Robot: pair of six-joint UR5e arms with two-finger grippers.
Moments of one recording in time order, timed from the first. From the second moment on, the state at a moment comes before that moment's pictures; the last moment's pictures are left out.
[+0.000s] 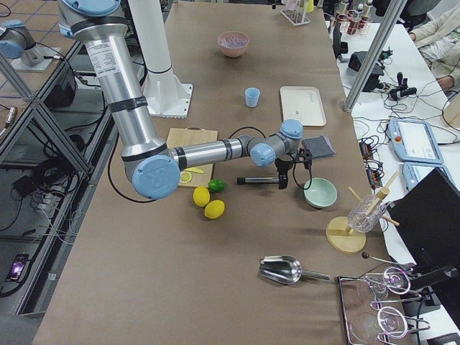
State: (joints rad) left arm -1.33 -1.70 -1.79 -1.72 -2.23 -0.35; right arm 1.01 -1.25 1.38 -1.23 2.16 0.69
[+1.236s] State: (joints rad) left arm -1.33 -1.71 -1.79 -1.72 -2.23 -0.35; right arm 0.98 -1.27 1.39 -1.23 2.16 0.69
